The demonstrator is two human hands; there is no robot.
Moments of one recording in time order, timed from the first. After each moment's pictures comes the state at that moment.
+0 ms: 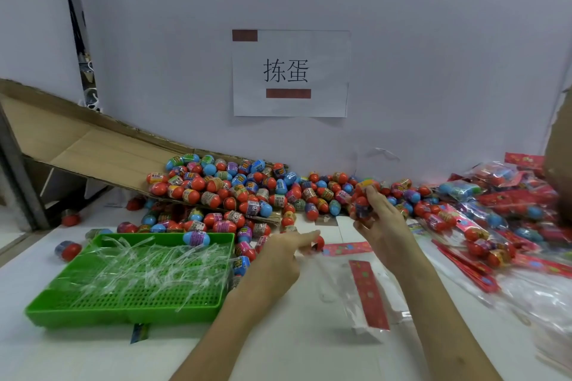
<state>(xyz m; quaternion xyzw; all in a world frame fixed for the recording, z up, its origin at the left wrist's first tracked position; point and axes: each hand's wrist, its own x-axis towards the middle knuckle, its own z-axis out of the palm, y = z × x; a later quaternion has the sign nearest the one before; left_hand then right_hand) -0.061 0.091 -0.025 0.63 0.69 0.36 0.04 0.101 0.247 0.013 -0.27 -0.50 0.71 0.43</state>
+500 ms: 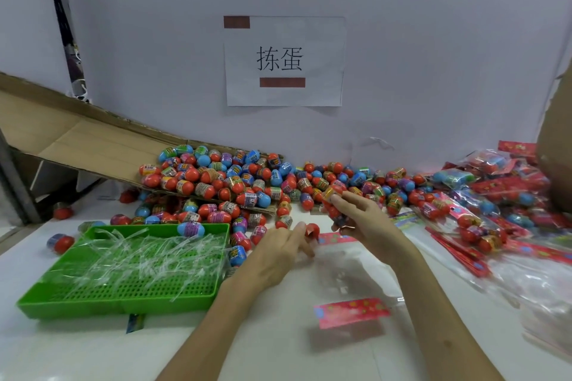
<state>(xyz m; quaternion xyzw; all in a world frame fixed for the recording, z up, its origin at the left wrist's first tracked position) -0.053 0.085 -0.014 0.58 0.71 0.36 0.19 0.099 0.233 0.011 -0.27 -0.66 0.64 0.30</state>
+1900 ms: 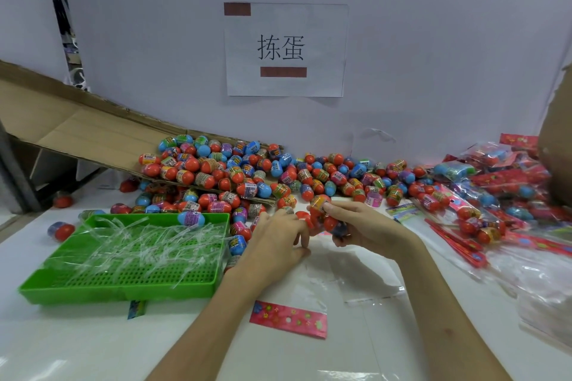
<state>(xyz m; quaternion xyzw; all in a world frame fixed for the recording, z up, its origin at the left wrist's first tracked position) -0.053 0.090 -0.025 0.64 0.74 0.23 -0.05 0.104 0.234 0.008 -0.22 -0.70 0.67 0.10</state>
